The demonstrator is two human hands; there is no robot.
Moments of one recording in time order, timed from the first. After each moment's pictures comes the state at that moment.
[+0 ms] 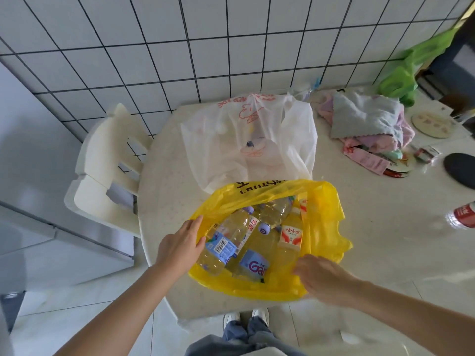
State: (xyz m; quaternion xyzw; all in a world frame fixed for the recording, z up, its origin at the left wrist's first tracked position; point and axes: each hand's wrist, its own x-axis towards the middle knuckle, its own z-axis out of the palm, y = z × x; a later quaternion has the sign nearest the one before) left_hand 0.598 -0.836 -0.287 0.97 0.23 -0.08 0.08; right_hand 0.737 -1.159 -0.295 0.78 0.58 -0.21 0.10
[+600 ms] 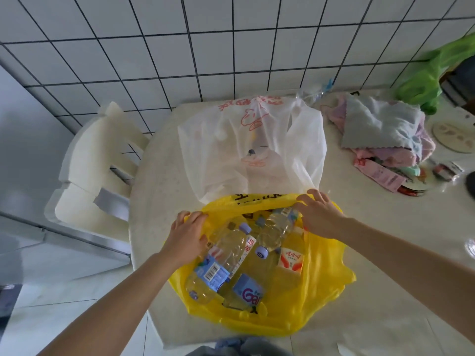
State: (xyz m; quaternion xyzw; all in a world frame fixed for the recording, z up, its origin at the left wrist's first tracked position) left_hand 0.671 -0.813 -0.305 0.96 0.21 -0.10 0.16; right_hand 0.902 -1.076 -0.285 0.86 0.47 -0.12 0.13
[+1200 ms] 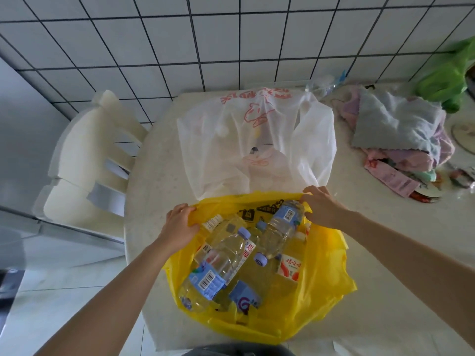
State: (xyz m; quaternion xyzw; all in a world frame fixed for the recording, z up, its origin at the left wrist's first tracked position) left_hand 0.697 -0.784 -0.322 0.87 0.36 -0.12 0.30; right_hand 0.952 -1.061 -0.304 0.88 0.41 -0.24 0.06
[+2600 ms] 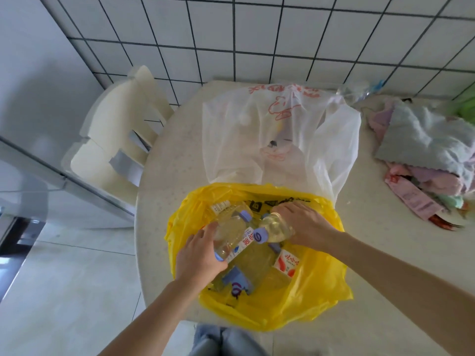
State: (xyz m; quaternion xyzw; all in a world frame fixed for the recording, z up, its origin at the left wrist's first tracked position) left_hand 0.652 -0.913 -0.301 0.88 0.42 -0.06 0.22; right_hand 0.897 -1.045 -0.312 0.77 0.61 -0.17 -0.03
